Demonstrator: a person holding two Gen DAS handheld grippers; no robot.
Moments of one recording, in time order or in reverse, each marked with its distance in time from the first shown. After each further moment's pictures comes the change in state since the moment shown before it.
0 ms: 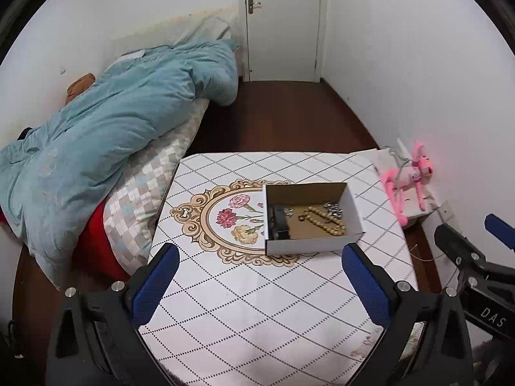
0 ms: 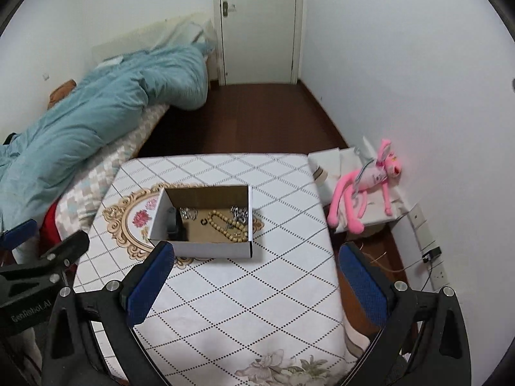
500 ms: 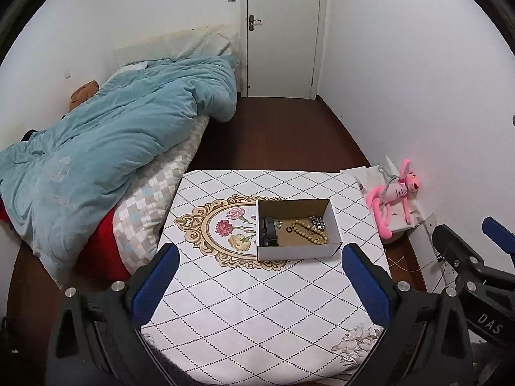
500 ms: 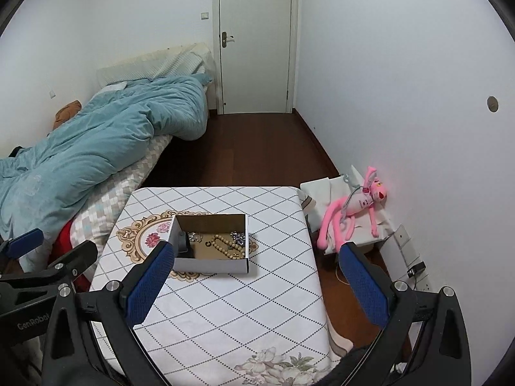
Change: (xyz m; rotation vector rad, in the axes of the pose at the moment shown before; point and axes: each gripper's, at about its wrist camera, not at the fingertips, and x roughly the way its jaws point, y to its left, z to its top) left arm -0.055 -0.002 0.004 -0.022 -0.064 -0.014; right arm -0.078 -0.004 0.005 0.007 -0.100 -0.001
